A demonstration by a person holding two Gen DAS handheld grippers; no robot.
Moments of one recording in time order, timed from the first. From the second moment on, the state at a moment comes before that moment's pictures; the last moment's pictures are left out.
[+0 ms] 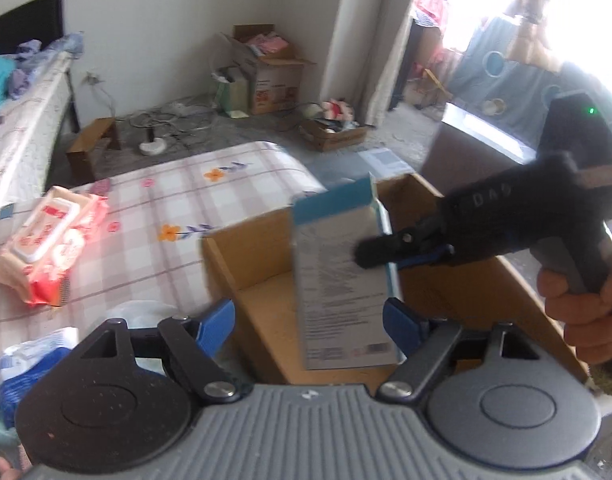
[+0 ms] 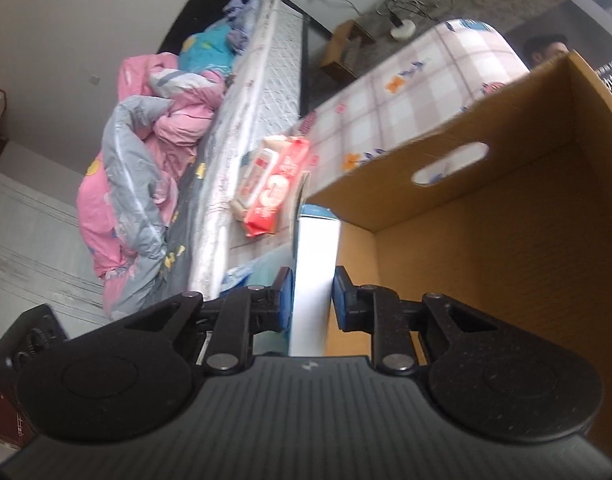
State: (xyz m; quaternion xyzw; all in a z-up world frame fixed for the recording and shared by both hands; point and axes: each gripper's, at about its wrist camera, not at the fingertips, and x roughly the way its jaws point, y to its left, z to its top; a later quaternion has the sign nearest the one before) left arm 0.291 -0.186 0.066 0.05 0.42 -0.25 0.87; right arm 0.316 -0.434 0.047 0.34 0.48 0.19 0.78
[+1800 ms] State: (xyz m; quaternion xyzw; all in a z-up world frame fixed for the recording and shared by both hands) left arm 0.157 0.060 0.048 -0.09 0.35 -0.07 0.93; right arm 0.341 -0.374 -0.007 0.20 0.51 0.06 0.84
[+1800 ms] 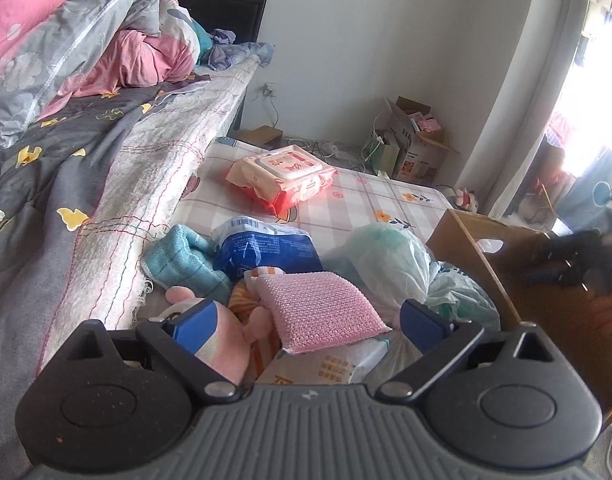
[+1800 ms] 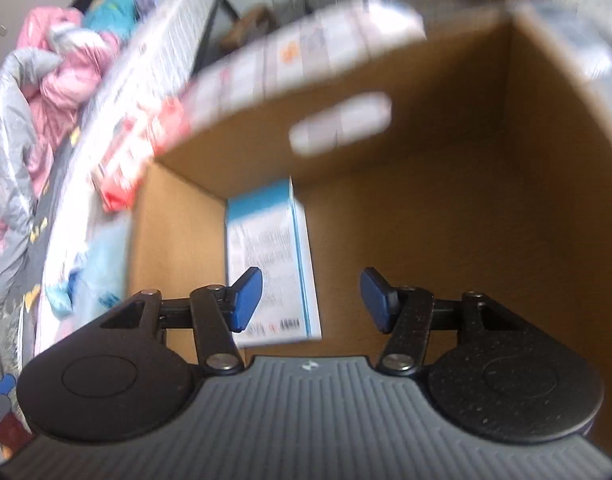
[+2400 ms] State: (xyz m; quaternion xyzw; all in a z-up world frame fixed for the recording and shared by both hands) left arm 0.205 0.042 0.005 -0.06 0.42 -0.10 0.90; right arm 0.333 -0.131 0.030 0.14 0.59 0.33 0.73
